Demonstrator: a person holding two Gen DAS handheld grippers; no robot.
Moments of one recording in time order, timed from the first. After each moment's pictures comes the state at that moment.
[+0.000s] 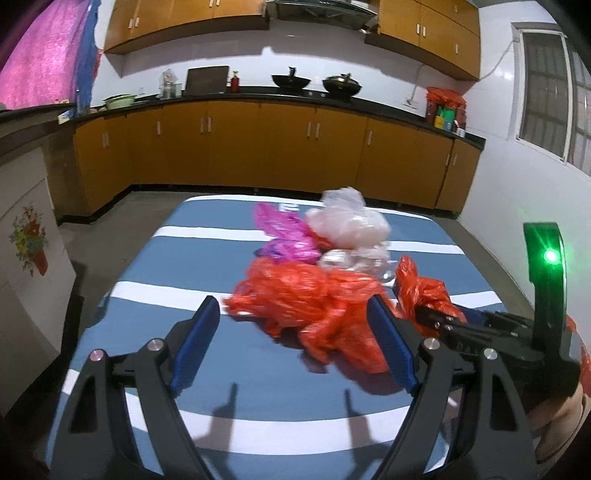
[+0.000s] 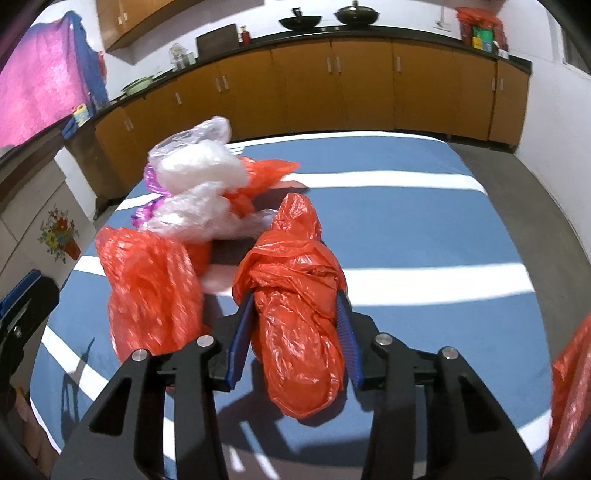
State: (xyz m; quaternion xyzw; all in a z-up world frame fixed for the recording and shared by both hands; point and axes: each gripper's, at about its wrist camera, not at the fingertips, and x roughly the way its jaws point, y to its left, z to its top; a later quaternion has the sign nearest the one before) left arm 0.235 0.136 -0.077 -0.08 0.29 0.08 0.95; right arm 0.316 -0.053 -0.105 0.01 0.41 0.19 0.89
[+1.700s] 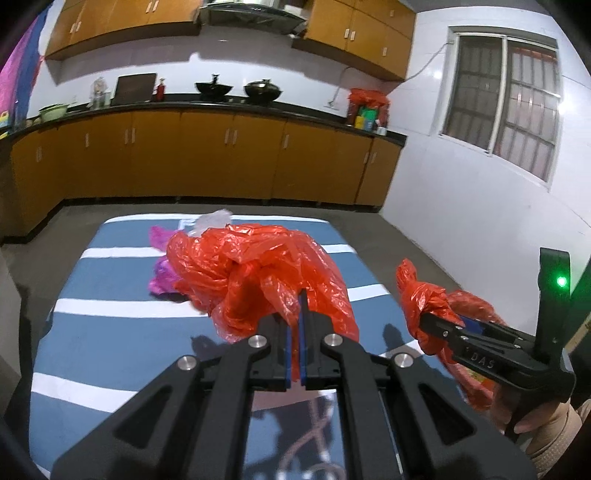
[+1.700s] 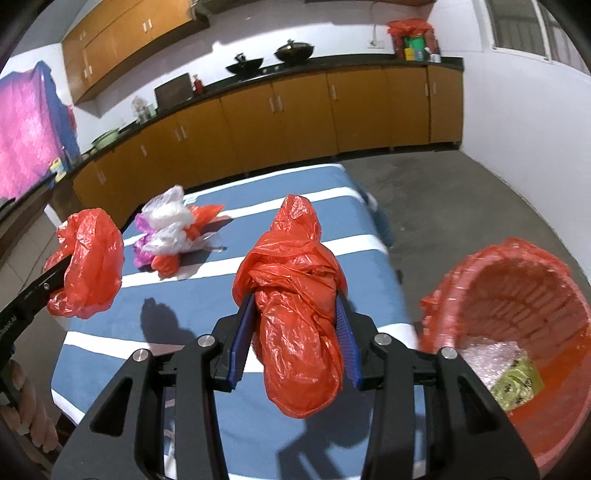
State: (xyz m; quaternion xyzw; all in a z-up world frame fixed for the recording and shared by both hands) left arm 0.200 0.063 -0.021 -0.08 0.27 -0.08 0.96; right arm 0.227 -0.164 -0.044 0.07 0.35 0.11 0.93
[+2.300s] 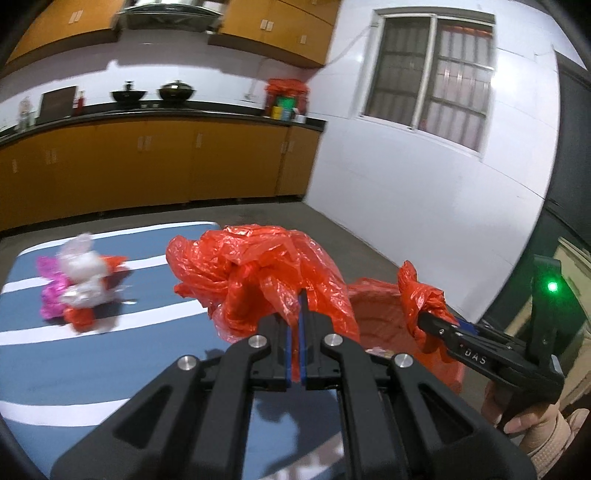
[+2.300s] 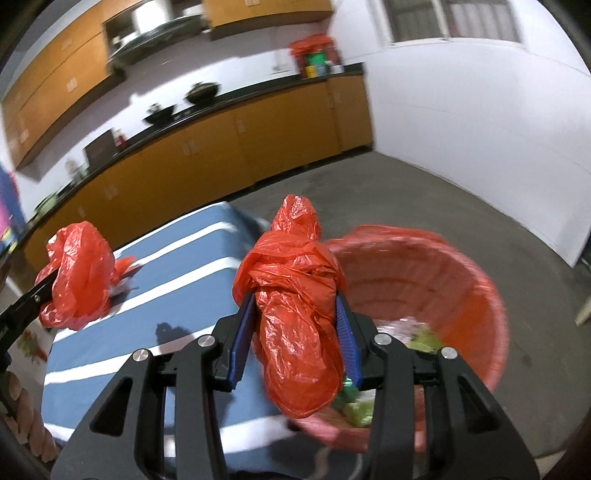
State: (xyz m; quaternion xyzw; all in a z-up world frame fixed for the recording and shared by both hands) left arm 0.208 -0.076 -0.002 -0.05 0.27 -0.23 0.94; right arm 0.162 -0.312 -0.034 0.14 0.31 -0.05 0.94
